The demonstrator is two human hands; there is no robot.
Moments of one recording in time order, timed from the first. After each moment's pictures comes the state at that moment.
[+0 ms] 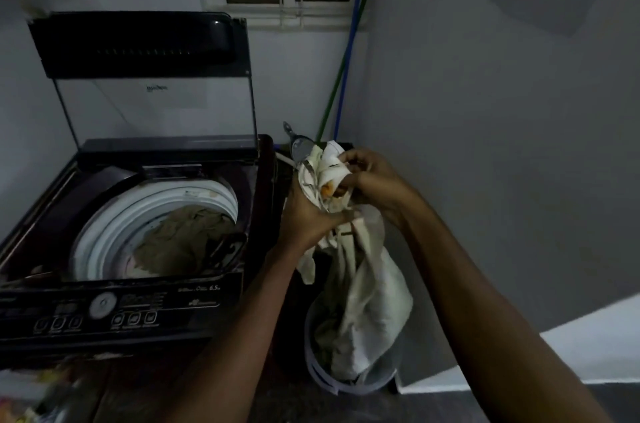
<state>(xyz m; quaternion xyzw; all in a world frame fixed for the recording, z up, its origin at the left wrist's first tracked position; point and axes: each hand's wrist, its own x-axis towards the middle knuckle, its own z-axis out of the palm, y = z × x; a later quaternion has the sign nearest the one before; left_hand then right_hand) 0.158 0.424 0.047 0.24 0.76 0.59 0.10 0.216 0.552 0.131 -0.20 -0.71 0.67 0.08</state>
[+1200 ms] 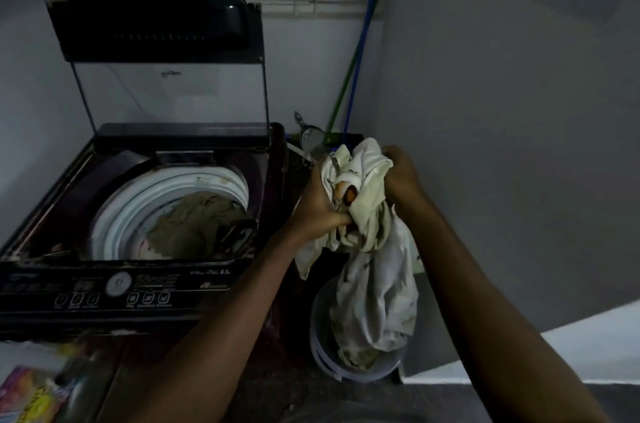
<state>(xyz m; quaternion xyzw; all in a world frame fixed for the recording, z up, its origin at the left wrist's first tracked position) 0.158 0.414 0.049 0.35 0.70 0.60 0.19 0.208 0.567 0.096 -0.33 -0.70 0.60 0.18</state>
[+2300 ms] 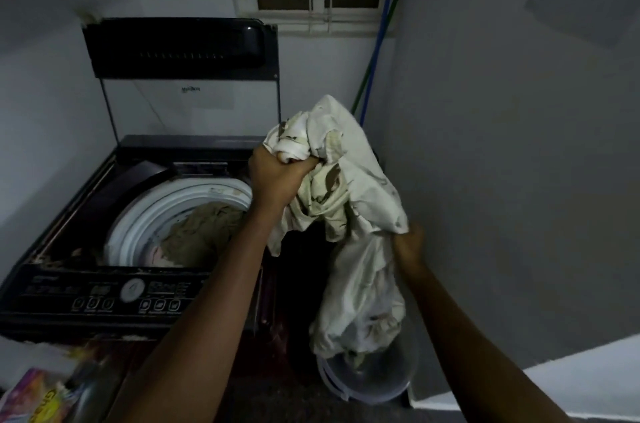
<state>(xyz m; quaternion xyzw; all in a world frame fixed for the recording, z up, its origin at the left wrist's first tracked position) 0.123 0.379 0.129 0.12 0.73 0.67 -0.04 0.248 0.563 -0.006 -0.31 -0.68 0.60 0.28</state>
